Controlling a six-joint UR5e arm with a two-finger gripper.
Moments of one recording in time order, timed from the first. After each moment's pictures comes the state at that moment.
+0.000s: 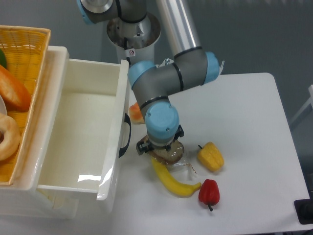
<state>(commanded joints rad) 2.35 -2.11 -1.54 -1.28 1.69 -0.09</state>
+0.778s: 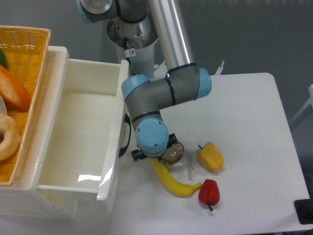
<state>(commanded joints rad) 2.33 -2.12 -1.54 -1.28 1.69 -0.09</state>
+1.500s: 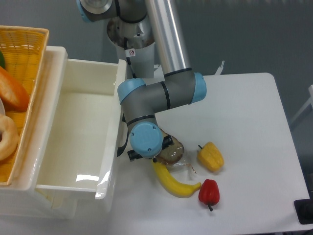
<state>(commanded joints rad) 2.33 -2.12 -1.55 -1.29 1.69 -0.06</state>
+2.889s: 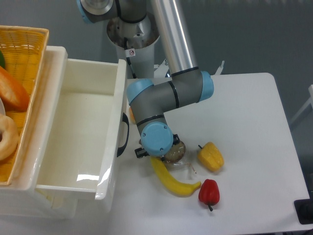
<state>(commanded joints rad) 2.36 -2.13 -1.56 -1.29 1.68 -0.02</state>
